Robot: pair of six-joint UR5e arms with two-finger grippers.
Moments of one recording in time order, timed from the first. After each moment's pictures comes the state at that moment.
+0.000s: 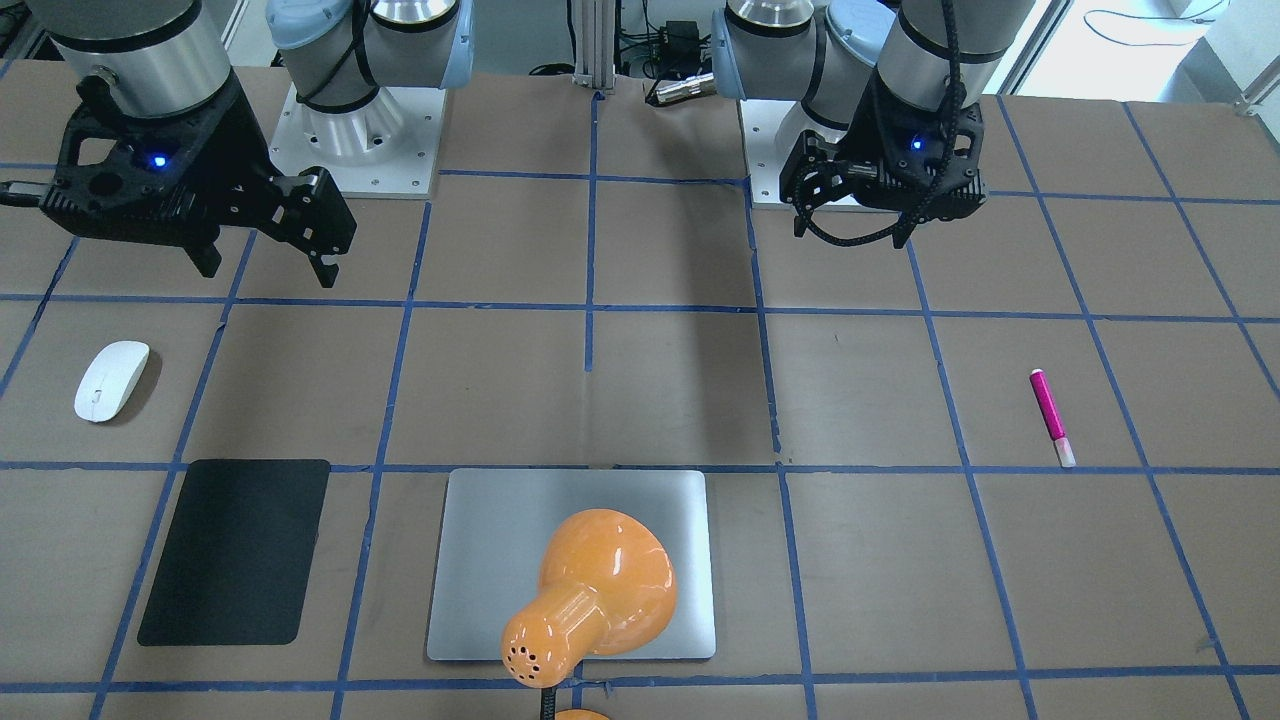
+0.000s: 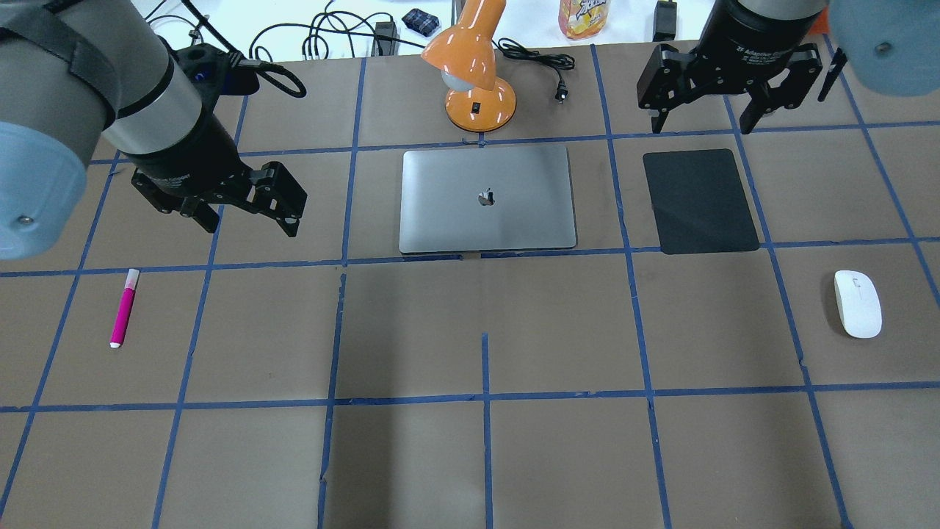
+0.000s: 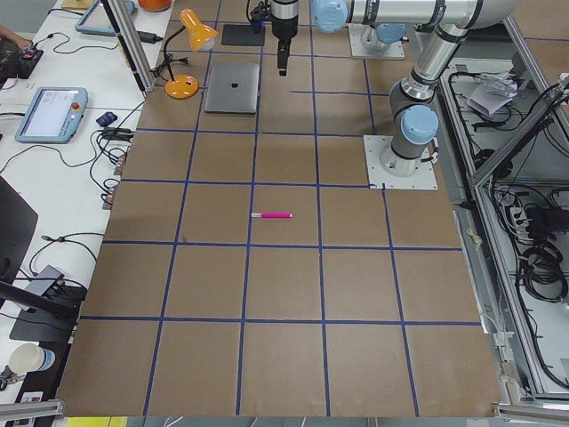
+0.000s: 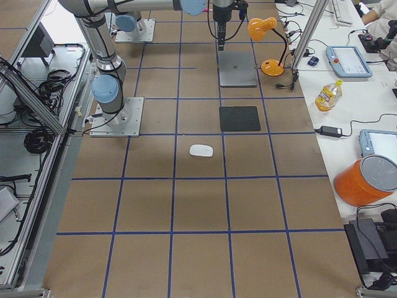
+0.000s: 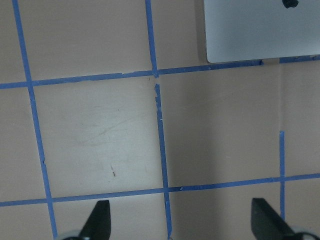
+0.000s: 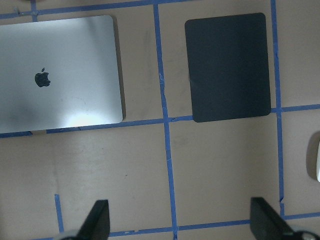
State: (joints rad) left arm -1.56 -1.48 -1.70 -1.56 1.56 0.12; right arm 1.57 -1.53 1.48 -1.59 -1.59 0.08
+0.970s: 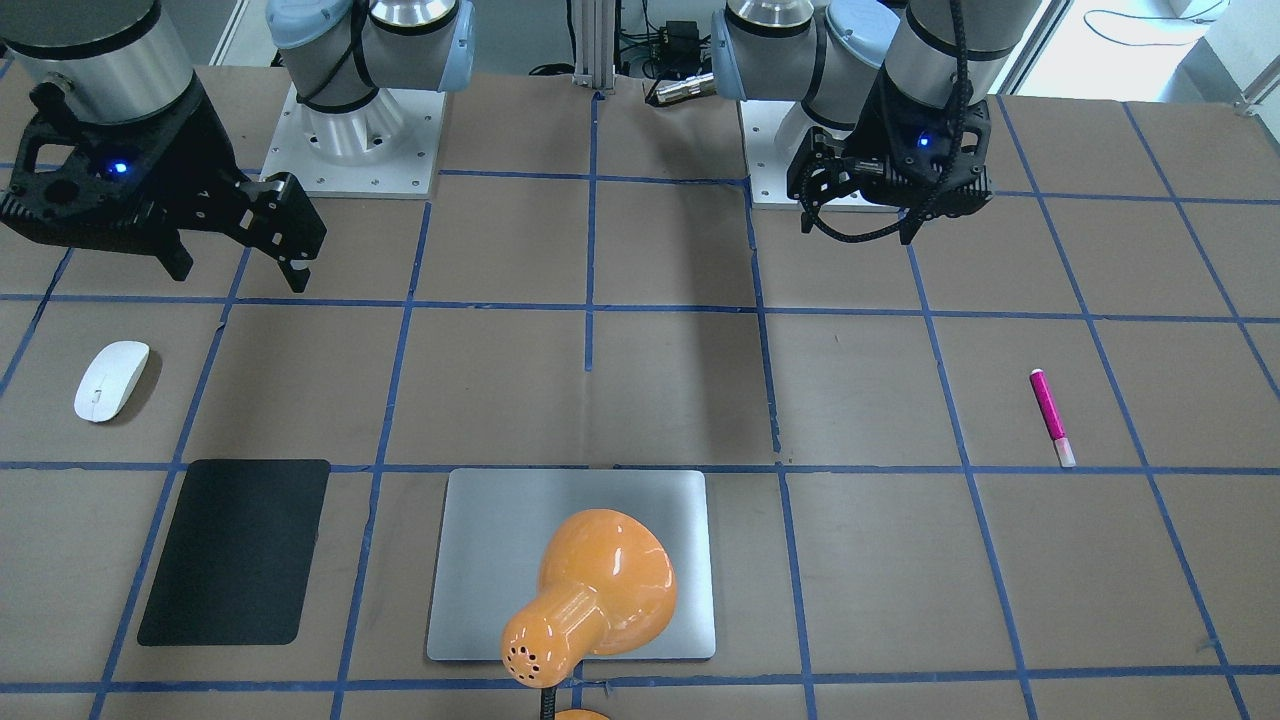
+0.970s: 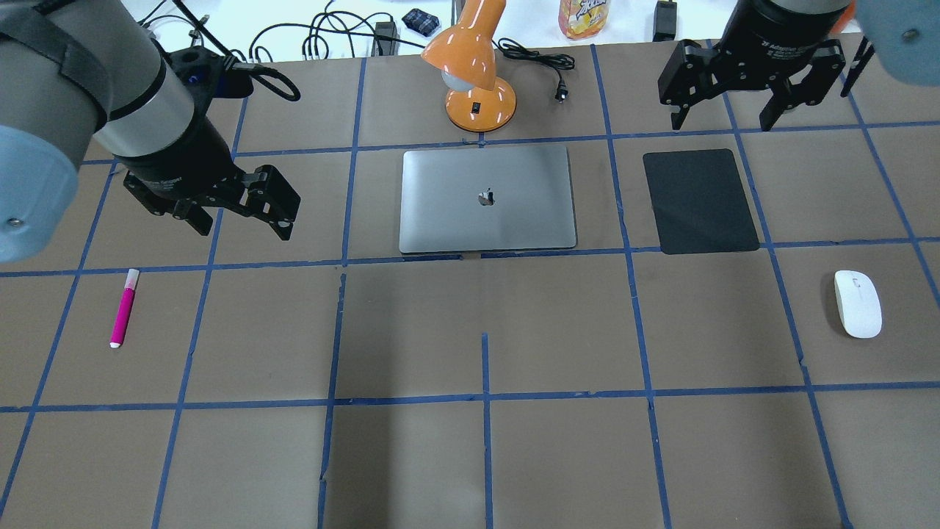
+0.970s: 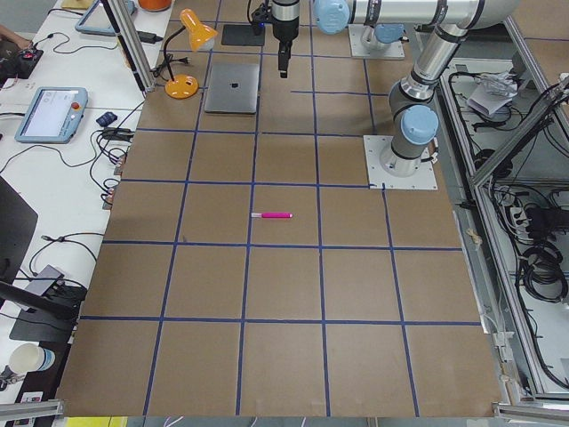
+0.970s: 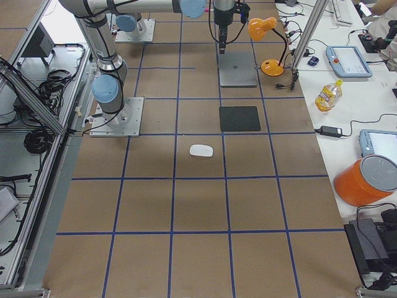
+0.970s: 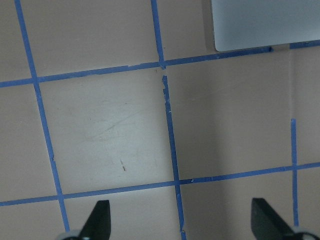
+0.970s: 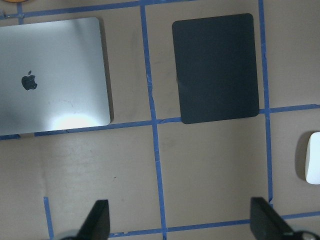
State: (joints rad) left arm -1.56 -1.47 -1.70 -1.57 1.57 0.13; right arm 1.52 -1.52 1.48 -1.59 -1.59 0.03
